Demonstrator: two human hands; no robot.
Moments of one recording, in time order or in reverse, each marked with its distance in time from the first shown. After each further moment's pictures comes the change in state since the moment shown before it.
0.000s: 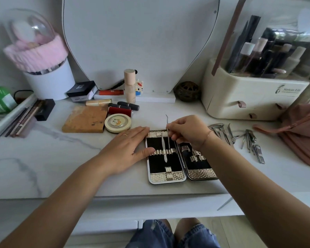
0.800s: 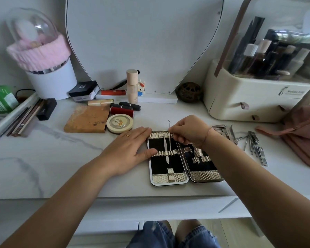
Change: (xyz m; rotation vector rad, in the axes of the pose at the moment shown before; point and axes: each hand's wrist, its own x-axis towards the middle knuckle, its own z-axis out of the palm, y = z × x) left_hand -0.001 0.003 -0.002 0.029 0.006 0.002; right_hand 0.011 -0.003 -0.003 -0.194 -0.051 0.043
